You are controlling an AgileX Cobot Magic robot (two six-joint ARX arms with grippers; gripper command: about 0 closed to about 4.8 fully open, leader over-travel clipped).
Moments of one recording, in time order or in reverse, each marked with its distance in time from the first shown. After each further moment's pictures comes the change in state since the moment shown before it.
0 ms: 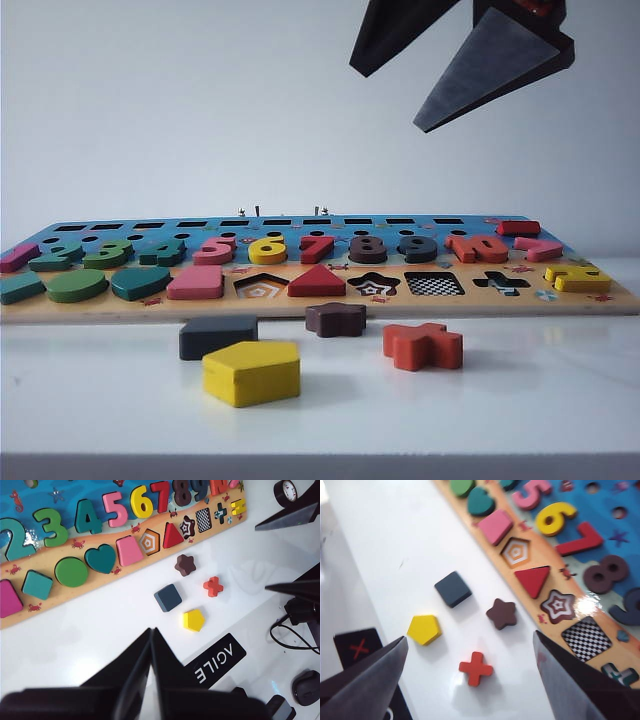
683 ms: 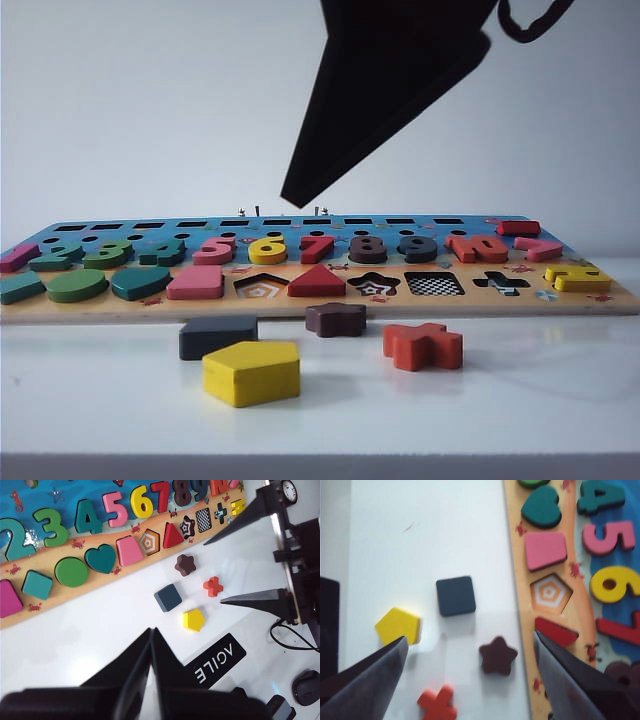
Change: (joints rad) left arm 0.000 0.000 0.000 0.000 0.000 0.000; right arm 0.057 0.288 0.119 0.029 0.000 -0.459
